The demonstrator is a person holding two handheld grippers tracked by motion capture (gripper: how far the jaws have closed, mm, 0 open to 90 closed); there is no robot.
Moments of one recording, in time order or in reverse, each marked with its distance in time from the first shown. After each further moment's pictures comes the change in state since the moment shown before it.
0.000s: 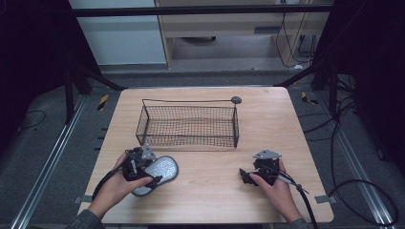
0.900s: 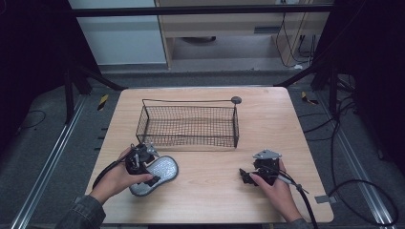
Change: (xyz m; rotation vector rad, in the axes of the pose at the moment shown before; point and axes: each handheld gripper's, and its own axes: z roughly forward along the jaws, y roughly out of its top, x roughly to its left) left arm 0.018 0.005 0.017 0.159 -0.097 0.041; right arm 0.000 0.000 0.000 0.000 0.001 -0.001
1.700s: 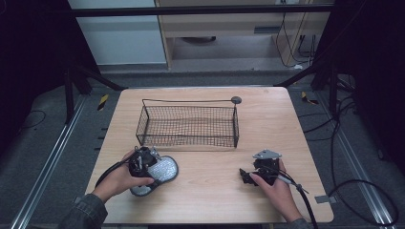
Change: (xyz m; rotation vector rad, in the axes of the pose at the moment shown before) left arm -0.002 0.000 0.017 0.063 -0.041 0.022; right arm 0.000 0.000 0.000 0.001 0.000 0.000
